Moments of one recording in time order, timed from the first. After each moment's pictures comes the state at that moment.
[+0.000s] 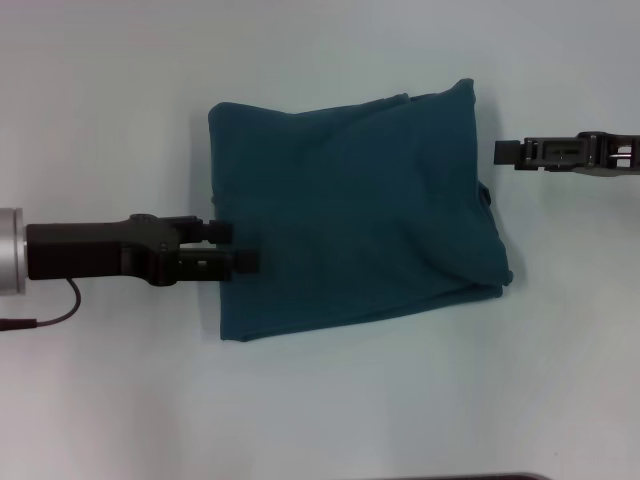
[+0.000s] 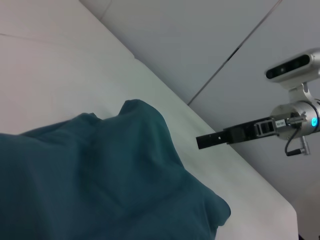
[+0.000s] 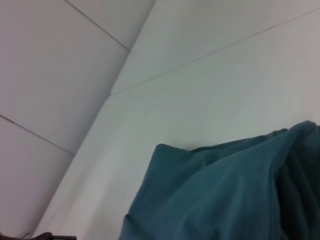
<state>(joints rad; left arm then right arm) -0.44 -2.10 -2.36 -0.74 -1.08 1.69 -1.79 0.51 1.96 2.54 0.61 -2.12 1.59 -1.06</state>
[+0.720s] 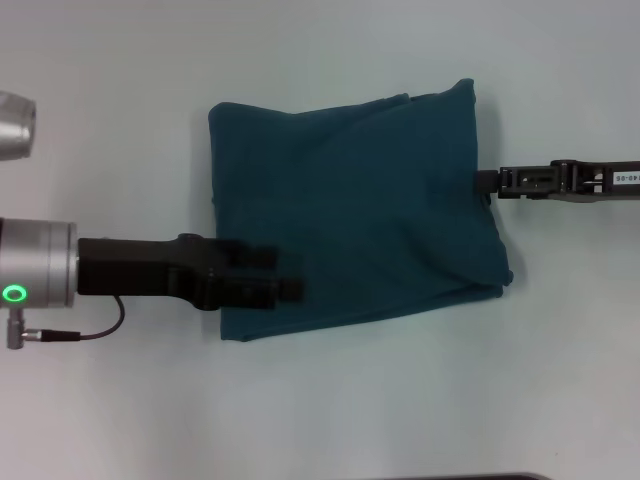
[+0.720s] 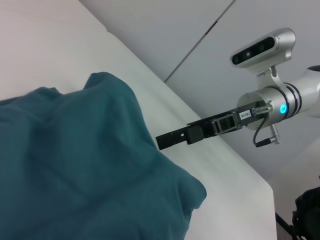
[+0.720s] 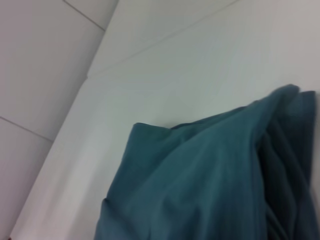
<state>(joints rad) -0.47 -2.14 -2.31 -0.71 -1.06 1.68 -1.78 0.53 1.98 2.52 0.55 -2.18 1.52 -1.06</state>
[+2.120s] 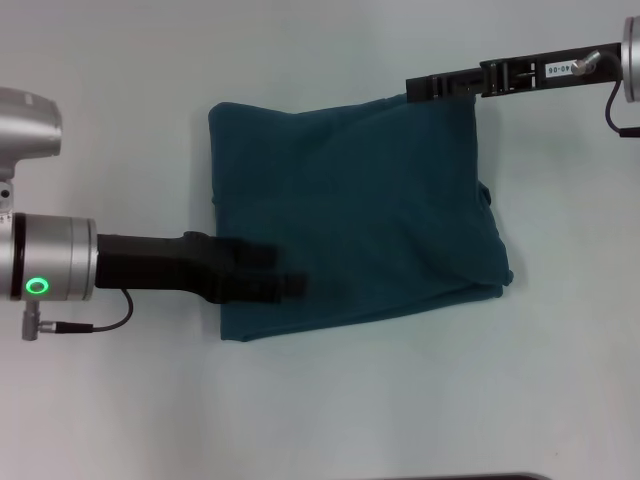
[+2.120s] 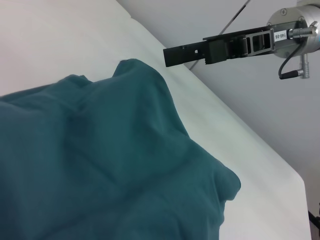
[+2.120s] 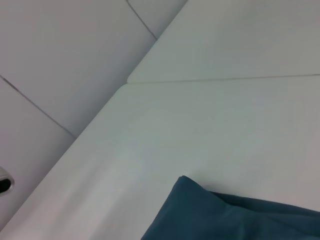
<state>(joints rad) -0.50 -2.14 -2.28 -0.68 -1.03 1.57 -1.79 0.71 1.99 2.42 0.64 -2.13 1.46 -1.07</state>
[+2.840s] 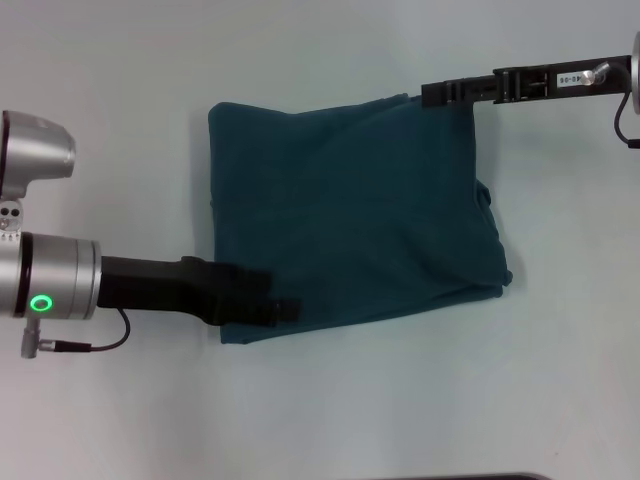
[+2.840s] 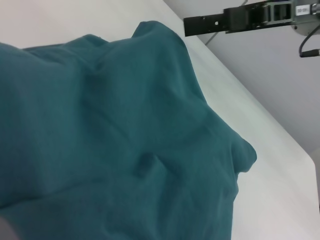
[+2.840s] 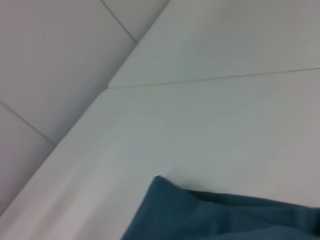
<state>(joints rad) -0.50 -2.14 -2.29 -0.64 -0.97 1.55 -1.80 0.68 1.99 2.43 0.63 -2.14 1.42 -1.07</state>
